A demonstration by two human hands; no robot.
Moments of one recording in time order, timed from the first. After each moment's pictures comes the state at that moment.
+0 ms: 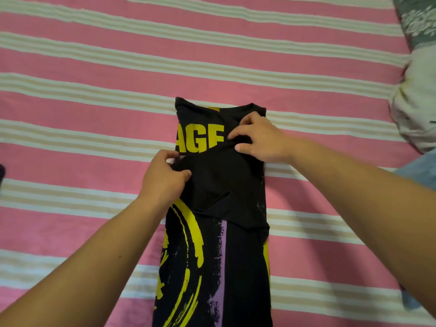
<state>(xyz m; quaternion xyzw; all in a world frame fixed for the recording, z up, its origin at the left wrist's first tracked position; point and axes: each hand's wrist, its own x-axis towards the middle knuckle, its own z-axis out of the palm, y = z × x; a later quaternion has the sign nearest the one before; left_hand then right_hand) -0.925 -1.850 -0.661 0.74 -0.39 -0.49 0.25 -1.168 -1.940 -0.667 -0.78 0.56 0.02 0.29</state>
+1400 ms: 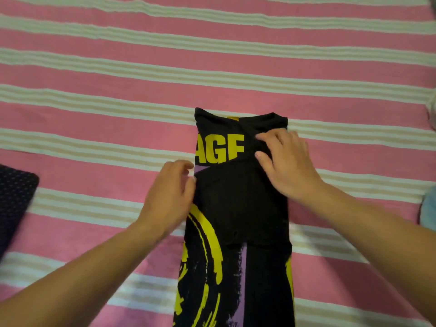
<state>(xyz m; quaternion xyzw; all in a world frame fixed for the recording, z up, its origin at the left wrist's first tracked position) -0.893 -1.839 -0.652 0.68 -0.64 -0.30 0.15 -1.152 -1.892 -0.668 -0.75 0.63 -0.10 0.14</state>
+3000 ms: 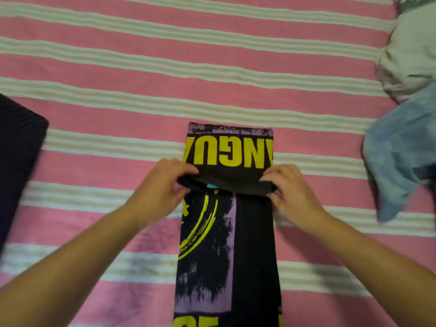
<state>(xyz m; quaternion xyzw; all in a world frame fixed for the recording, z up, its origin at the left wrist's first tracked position) -0.850 -1.710 -0.631 0.52 -0.78 -0.34 0.12 -1.167 -1.669 -0.648 -0.73 0.62 -0.11 0.29</state>
